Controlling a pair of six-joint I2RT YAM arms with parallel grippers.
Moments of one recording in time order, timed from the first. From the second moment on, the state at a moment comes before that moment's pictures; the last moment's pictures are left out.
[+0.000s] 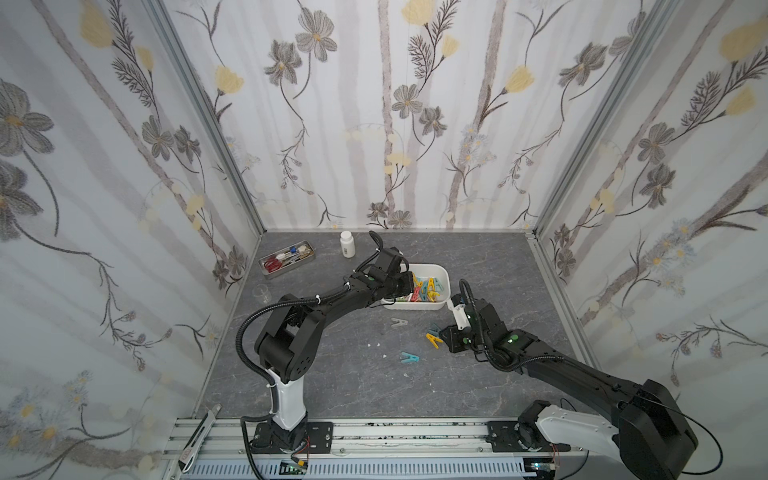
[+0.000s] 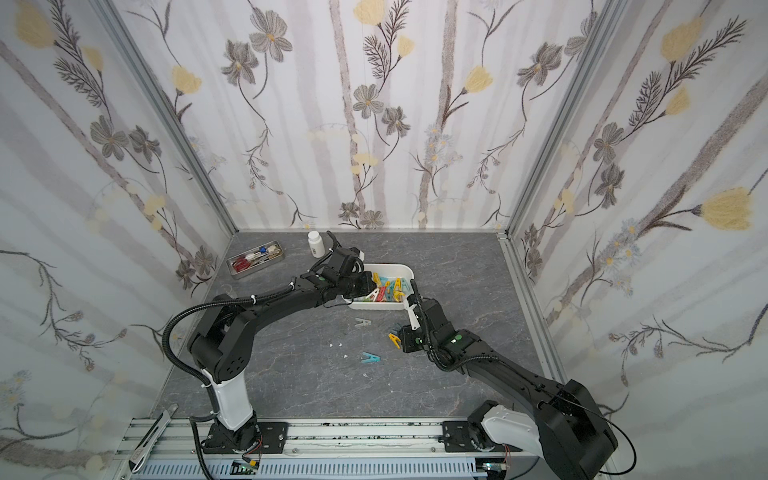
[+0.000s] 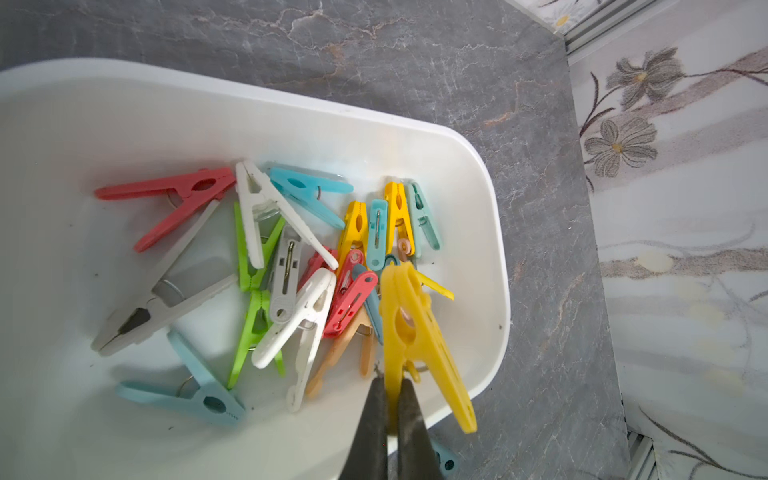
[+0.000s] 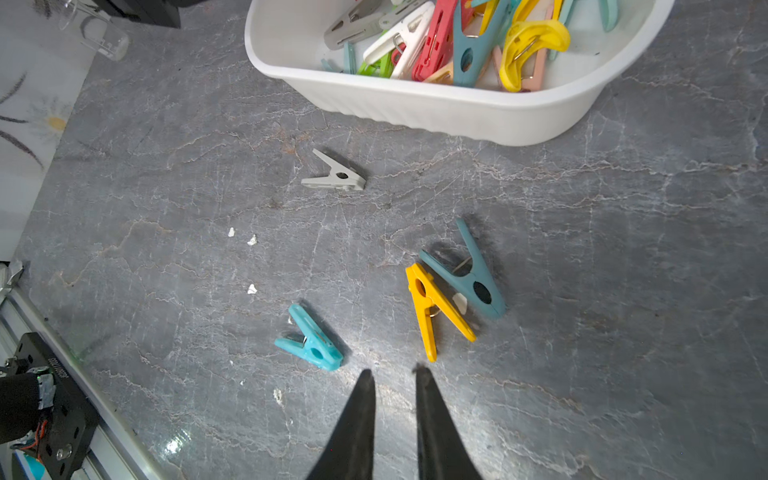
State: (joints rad) left arm -0.62 1.90 1.34 -0.19 0.23 -0.70; right arm 0.65 1.15 0.59 -0.25 -0.14 0.44
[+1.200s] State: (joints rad) left arm -0.62 1.71 1.20 -0.20 0.20 -0.69; right arm 0.69 1.13 0.57 -0.28 -0.11 0.43
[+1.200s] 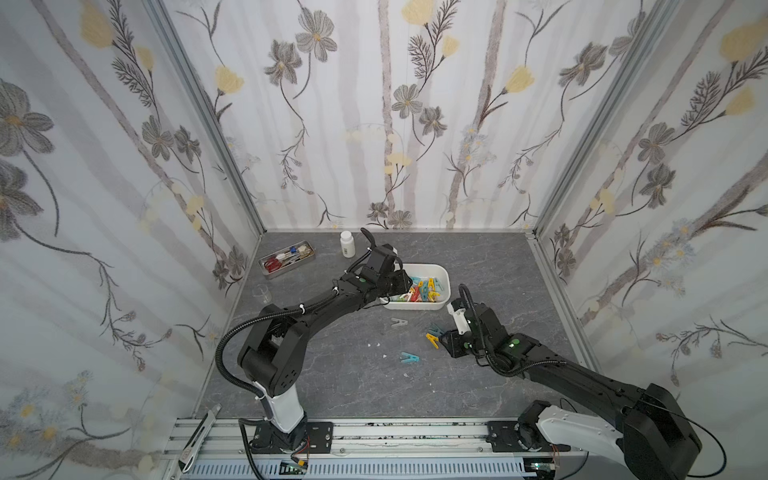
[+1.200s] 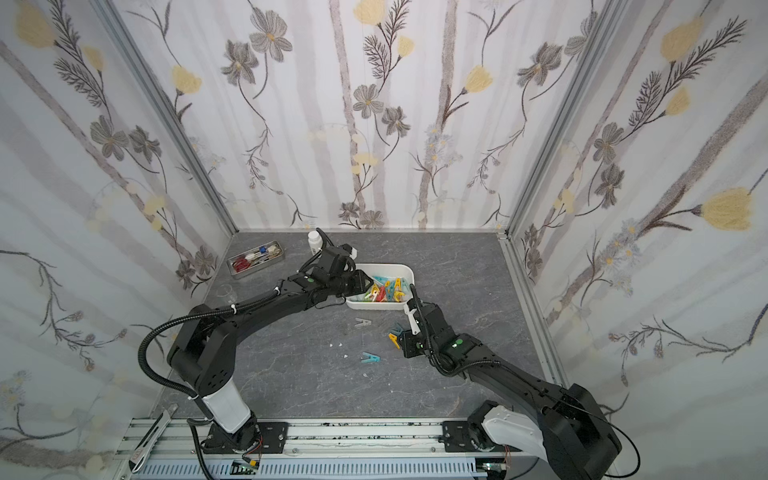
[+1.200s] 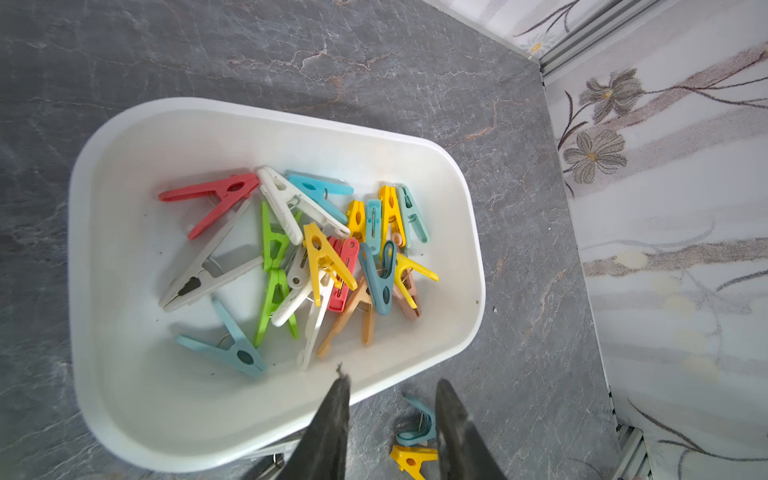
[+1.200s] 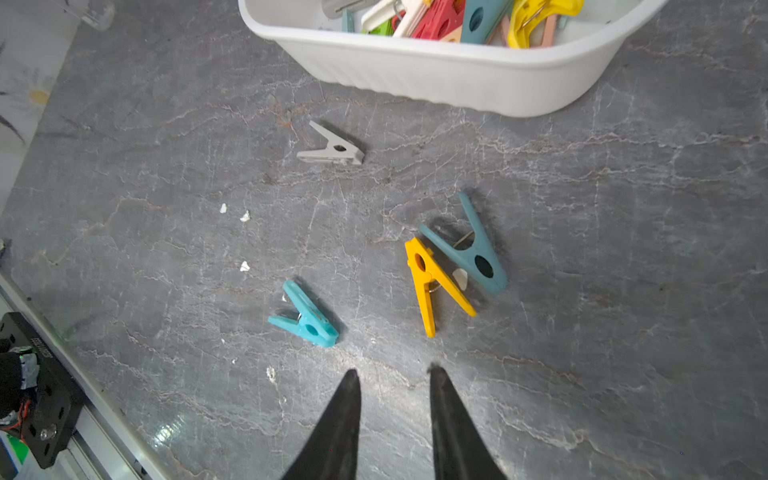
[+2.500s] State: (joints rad) left arm -0.63 1.47 0.98 -0.20 0.12 -0.72; right arm 0.73 1.48 0.70 -0.32 -0.08 0.30
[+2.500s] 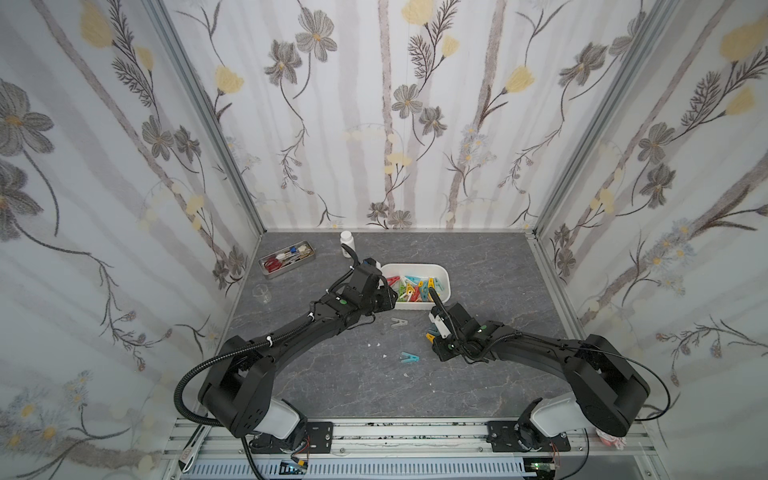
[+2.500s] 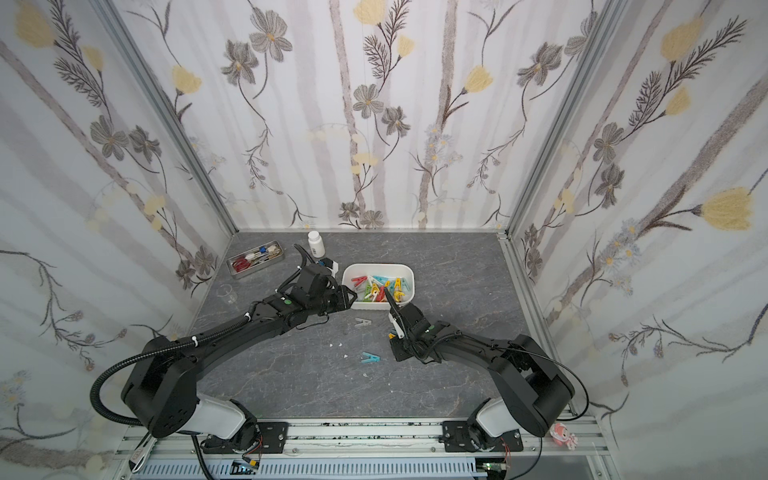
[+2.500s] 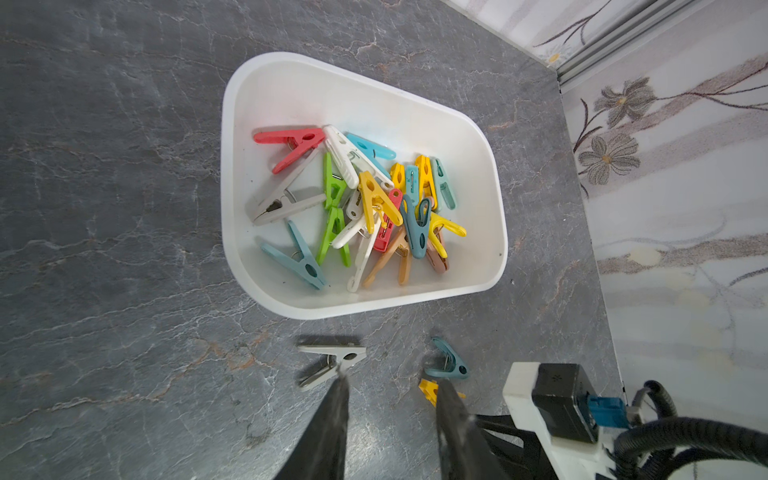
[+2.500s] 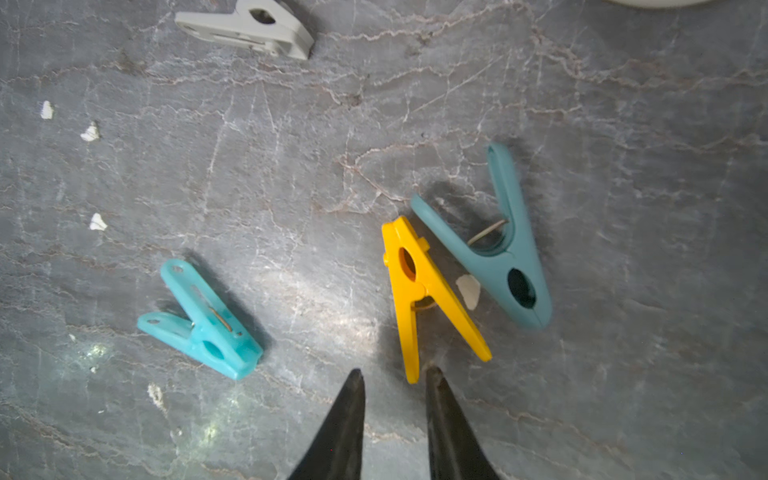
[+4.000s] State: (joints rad) left arm -0.60 1.38 0.92 -0.26 0.06 -0.70; right arm 0.64 1.42 0.94 -0.37 -0.27 0.31
